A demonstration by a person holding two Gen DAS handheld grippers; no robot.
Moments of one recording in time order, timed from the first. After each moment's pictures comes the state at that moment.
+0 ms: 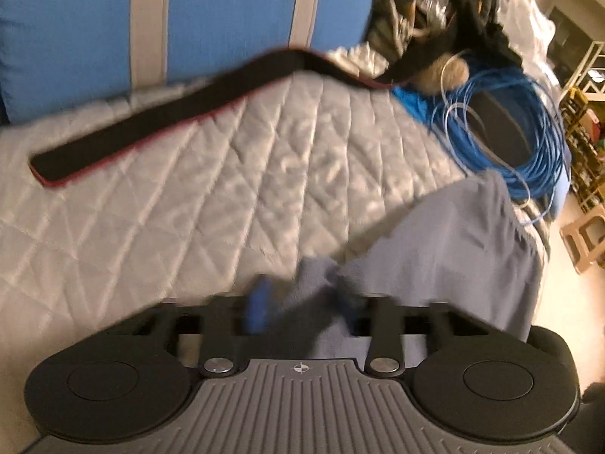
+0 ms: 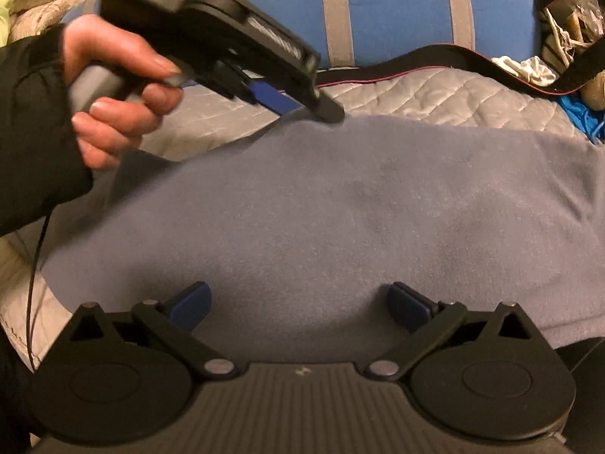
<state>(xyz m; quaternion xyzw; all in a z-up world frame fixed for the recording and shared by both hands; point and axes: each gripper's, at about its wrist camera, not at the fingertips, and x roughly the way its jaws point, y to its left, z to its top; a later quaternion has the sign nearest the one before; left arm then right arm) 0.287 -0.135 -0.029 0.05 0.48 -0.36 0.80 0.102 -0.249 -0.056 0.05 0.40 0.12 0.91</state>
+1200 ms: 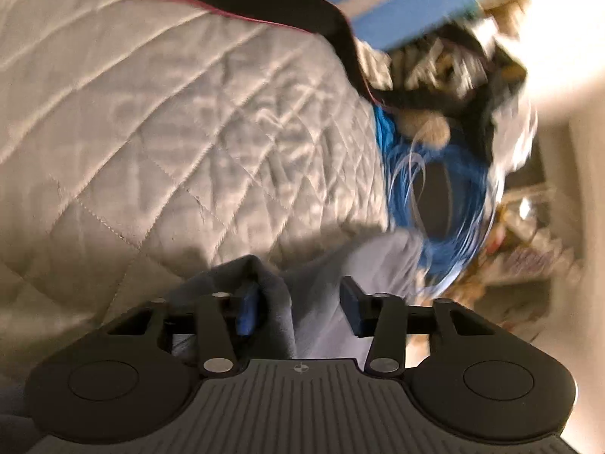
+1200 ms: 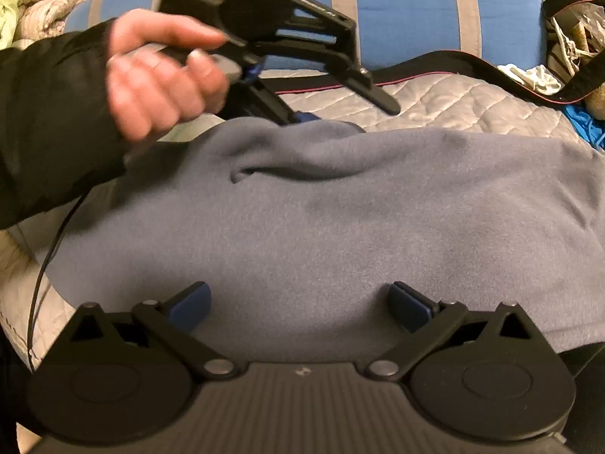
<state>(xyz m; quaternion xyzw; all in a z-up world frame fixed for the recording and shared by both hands) 0.342 -0.117 -0.087 -0.27 0.61 -0.37 0.65 0.104 -0.243 -0.058 0.02 0.40 0.12 0.91</state>
